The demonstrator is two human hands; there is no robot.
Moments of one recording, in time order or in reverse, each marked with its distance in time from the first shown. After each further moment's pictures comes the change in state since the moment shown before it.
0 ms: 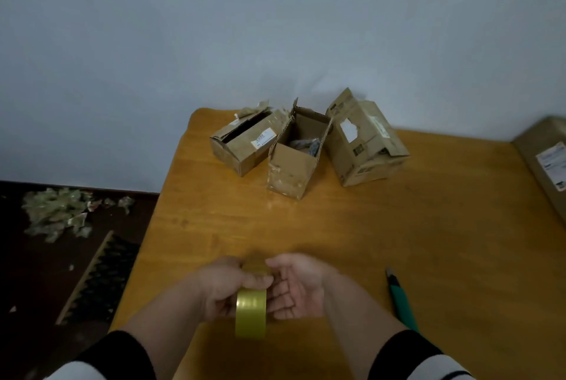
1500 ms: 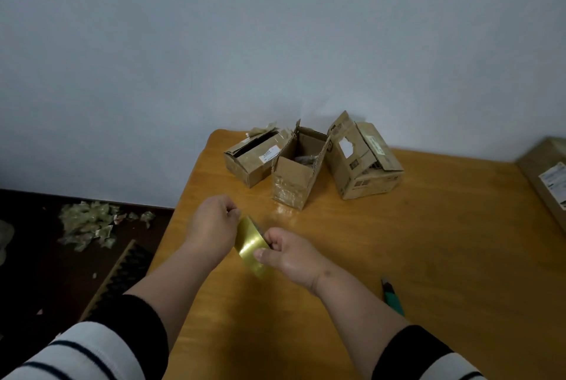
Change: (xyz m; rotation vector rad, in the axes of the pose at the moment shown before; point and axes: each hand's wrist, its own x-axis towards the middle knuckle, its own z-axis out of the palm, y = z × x) left_hand -0.057 0.046 0.007 0.510 0.884 0.625; right_hand -0.074 -0.008 0.027 -0.608 0.164 -0.786
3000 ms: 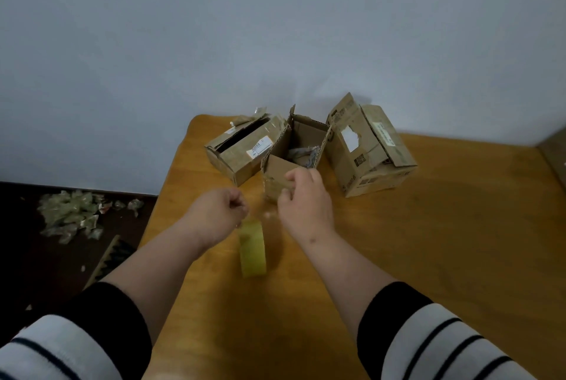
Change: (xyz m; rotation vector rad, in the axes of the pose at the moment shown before) left_hand 0.076 0.019 0.020 -0.068 -0.376 -0.019; right_hand 0.107 0.015 -0.066 -0.437 0.703 -0.039
